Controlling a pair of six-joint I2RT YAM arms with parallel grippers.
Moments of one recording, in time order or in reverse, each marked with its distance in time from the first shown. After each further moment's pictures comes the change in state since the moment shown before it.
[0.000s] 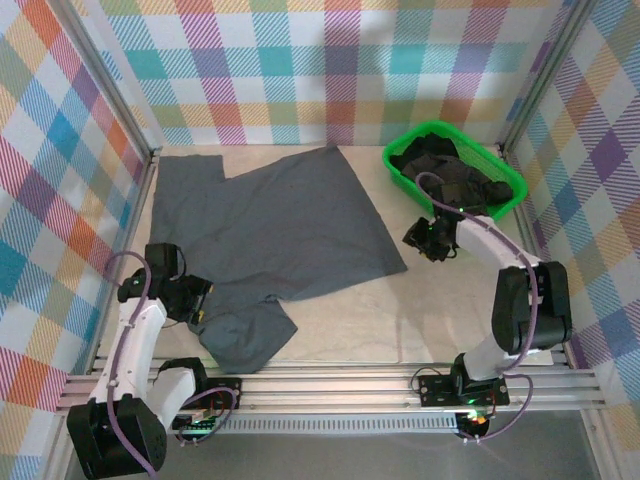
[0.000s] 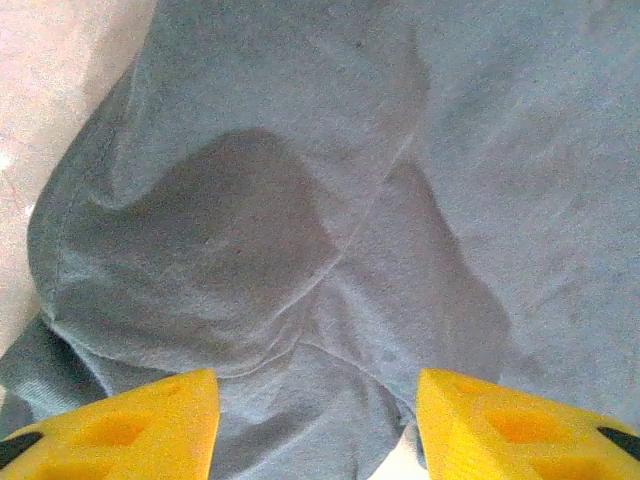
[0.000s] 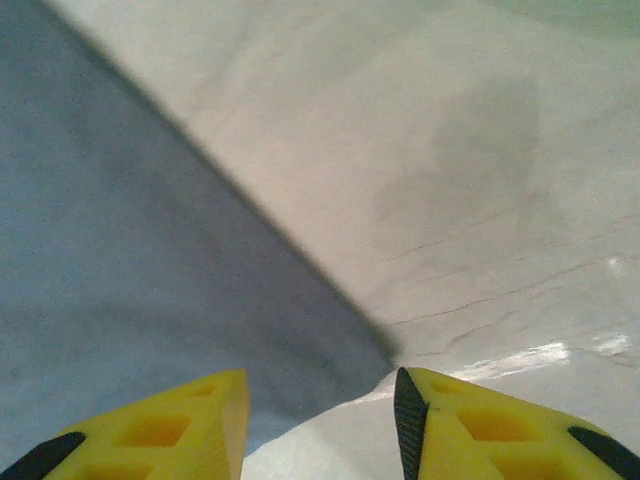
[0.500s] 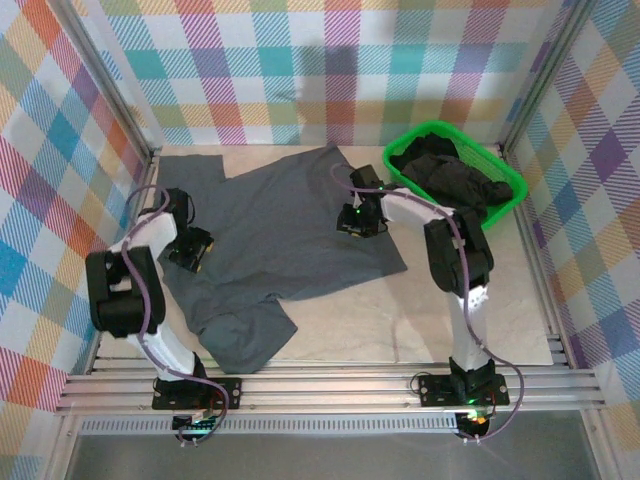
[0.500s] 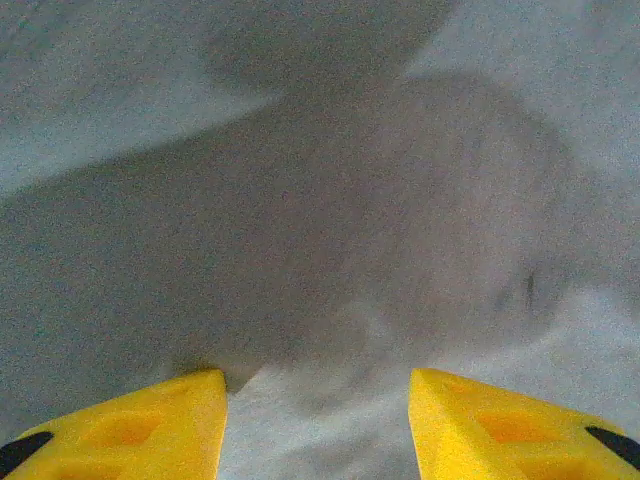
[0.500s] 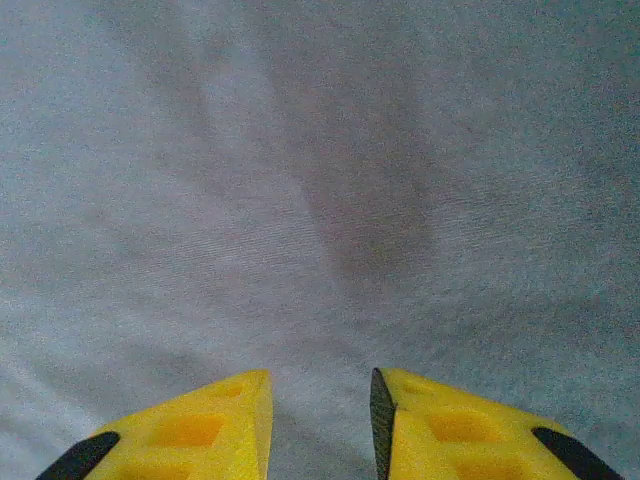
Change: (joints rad) left arm 0.023 0.814 0.470 0.204 -0.102 0.098; right arm 0.249 0.617 0.549 0.046 -0.075 -0.119
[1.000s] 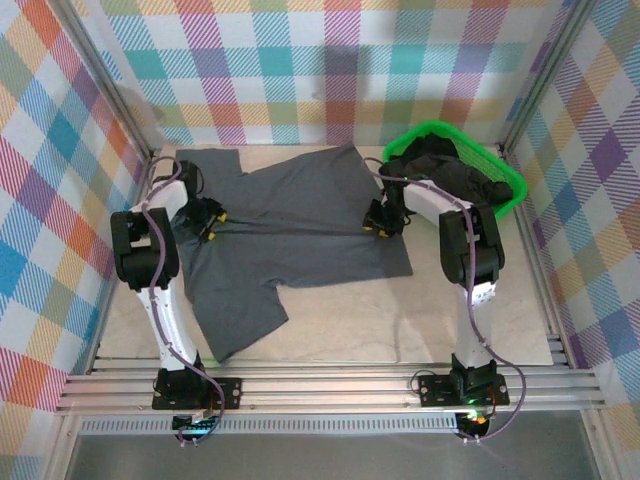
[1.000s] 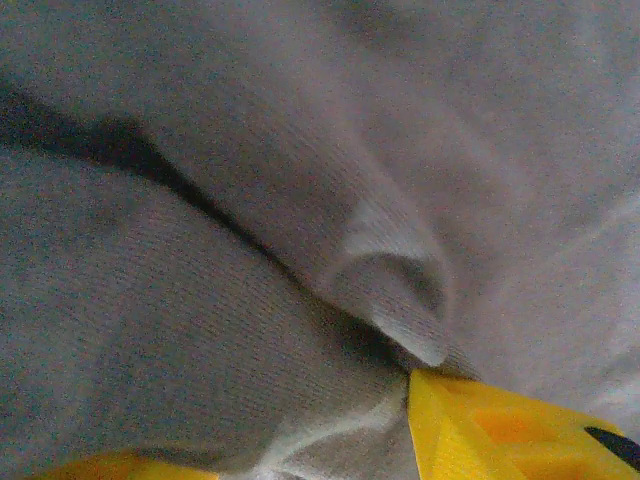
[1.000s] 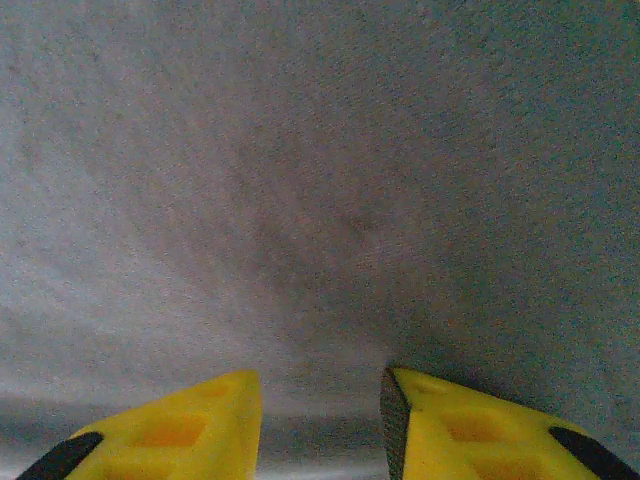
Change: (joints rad) left arm -0.038 0.396 0.475 -0.050 0.134 0.111; right arm -0.141 -0.019 -0.001 -0.122 0.008 0.019
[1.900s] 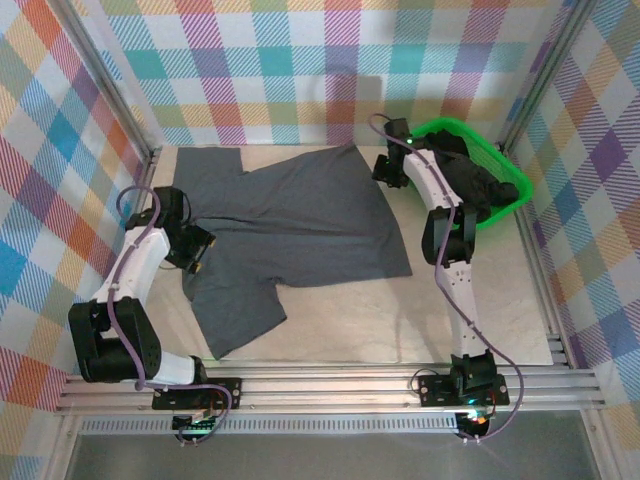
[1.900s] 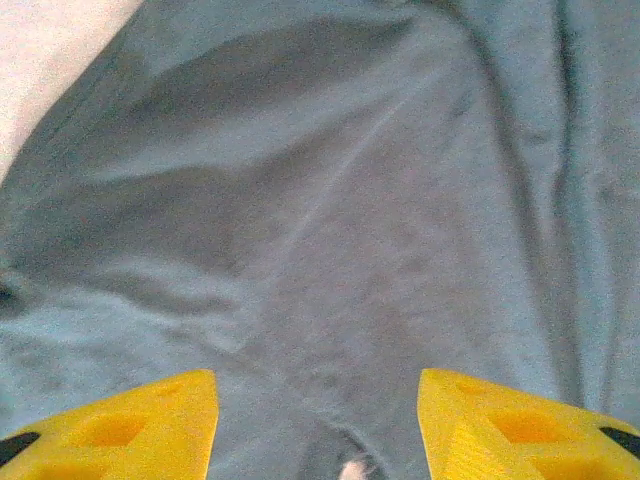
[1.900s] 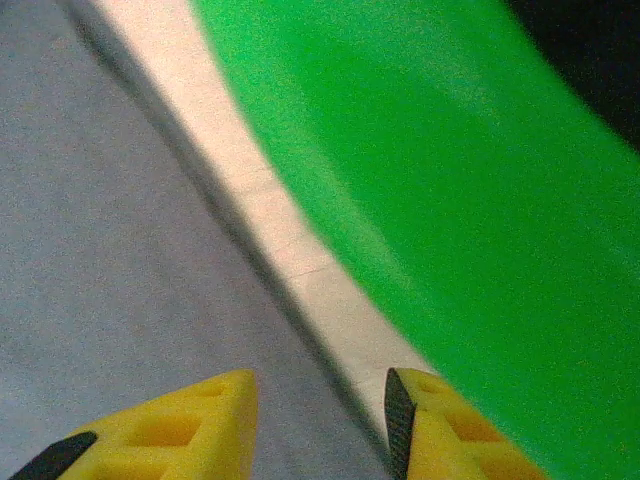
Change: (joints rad) left arm -0.023 -0.753 -0.561 -0.109 -0.074 -0.076; right arm -0.108 0.492 0.954 -0.275 0.200 -0.078
